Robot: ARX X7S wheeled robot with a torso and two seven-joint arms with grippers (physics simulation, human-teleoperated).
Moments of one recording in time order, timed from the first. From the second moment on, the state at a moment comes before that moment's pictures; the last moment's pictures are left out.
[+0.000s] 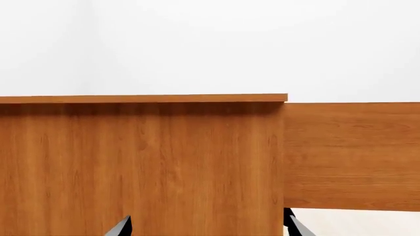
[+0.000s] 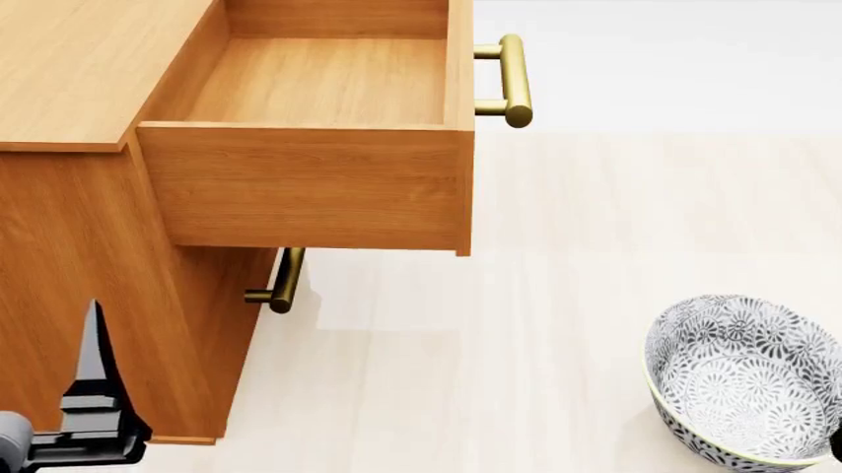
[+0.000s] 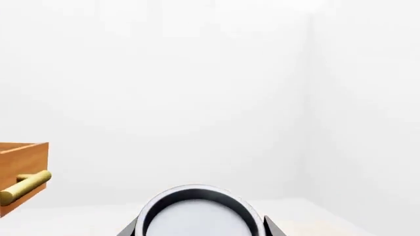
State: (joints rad) left arm -0.09 -0.32 0.16 0.47 -0.25 -0.19 -0.35; right arm -0.02 0.59 0.55 -0.66 0.63 0.47 0.16
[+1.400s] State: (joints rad) left arm -0.10 -0.33 0.19 0.44 -0.26 -0.17 -0.37; right arm 0.97 0.73 0.03 -0.45 0.68 0.69 0.28
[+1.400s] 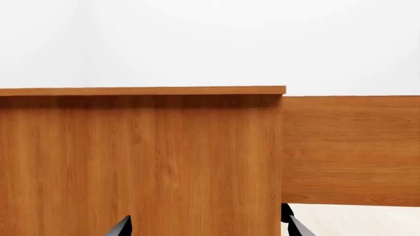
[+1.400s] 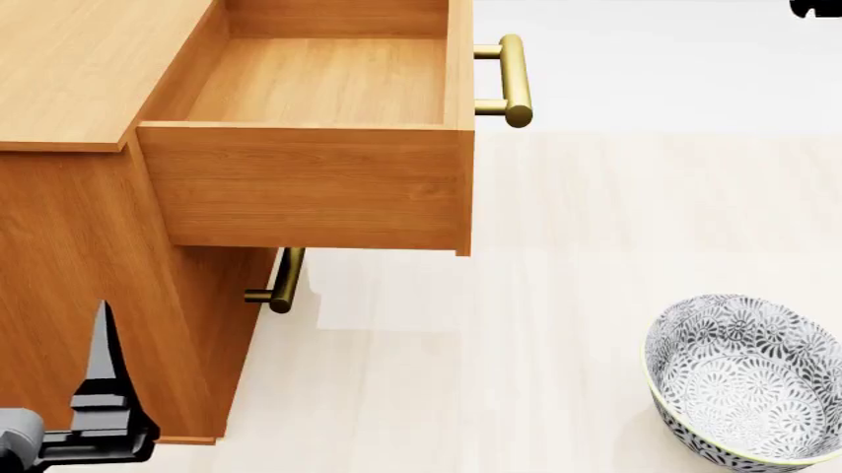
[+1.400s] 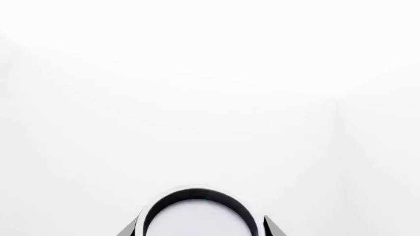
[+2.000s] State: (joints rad) left arm -0.10 -0.33 0.19 0.44 -0.26 -0.16 -0.38; right arm 1.28 0.53 -0.22 0.03 0.51 0.51 0.15
